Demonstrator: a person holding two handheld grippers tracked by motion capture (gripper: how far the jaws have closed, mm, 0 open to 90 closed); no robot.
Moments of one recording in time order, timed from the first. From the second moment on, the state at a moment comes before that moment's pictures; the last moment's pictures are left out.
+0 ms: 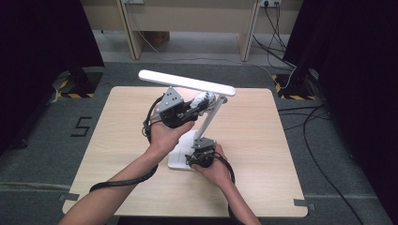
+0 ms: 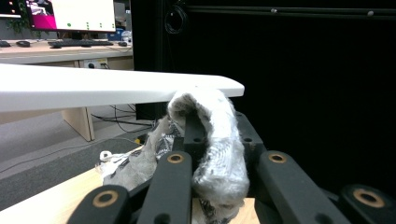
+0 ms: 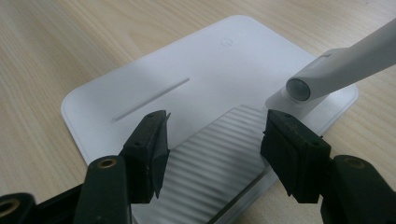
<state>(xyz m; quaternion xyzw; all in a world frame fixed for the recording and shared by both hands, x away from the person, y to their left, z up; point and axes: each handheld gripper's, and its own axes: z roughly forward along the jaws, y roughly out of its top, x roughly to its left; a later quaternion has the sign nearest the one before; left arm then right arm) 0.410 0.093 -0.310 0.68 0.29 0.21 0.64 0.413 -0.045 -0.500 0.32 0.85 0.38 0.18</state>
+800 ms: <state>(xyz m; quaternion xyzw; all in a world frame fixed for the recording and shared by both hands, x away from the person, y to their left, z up) 0.408 0.098 -0.325 0.69 0.30 0.20 0.63 0.413 -0.045 -0.500 0.32 0.85 0.38 0.18</state>
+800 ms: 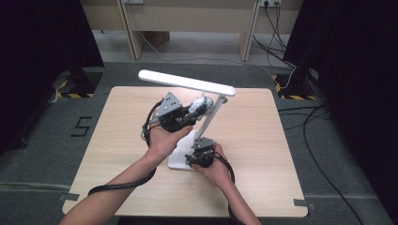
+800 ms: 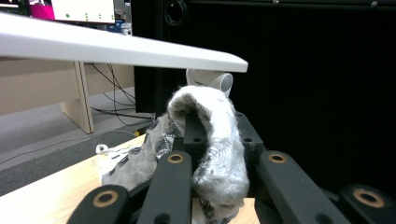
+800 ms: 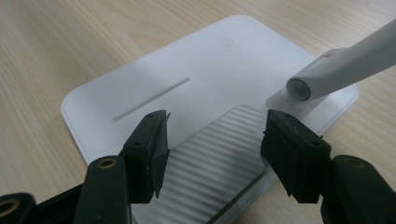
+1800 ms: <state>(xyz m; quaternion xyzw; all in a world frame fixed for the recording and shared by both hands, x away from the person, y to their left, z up) 0.408 0.101 -0.343 0.69 0.31 0.19 0.62 0.412 -0.045 -0.500 0.32 0.85 0.38 0.18</state>
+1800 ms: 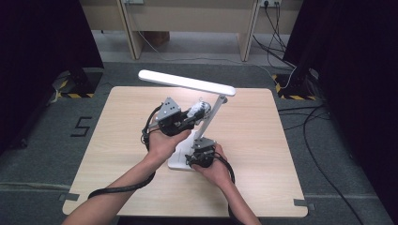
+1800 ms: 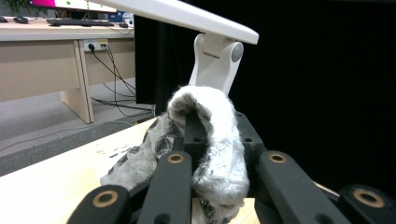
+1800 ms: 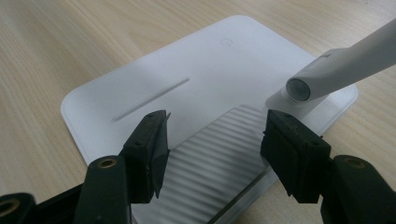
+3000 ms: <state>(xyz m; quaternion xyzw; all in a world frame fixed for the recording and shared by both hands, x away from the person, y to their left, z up) 0.412 0.099 -0.362 0.70 0.32 0.18 0.61 0.412 -0.046 -0.500 0.32 0.85 0.38 0.18</state>
